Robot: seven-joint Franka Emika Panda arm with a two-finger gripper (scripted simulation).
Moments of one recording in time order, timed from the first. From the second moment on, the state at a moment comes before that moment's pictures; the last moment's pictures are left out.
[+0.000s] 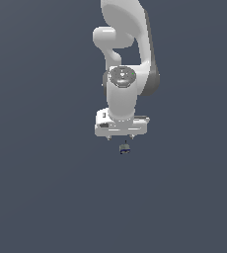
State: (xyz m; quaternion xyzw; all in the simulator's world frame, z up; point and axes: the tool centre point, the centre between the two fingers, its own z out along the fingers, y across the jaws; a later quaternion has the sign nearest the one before) arm -0.003 0.030 0.149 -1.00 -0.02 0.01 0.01
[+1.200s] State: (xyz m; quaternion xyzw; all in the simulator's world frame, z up) arm -0.009 0.044 0.120 -1.00 -0.03 0.01 0.02
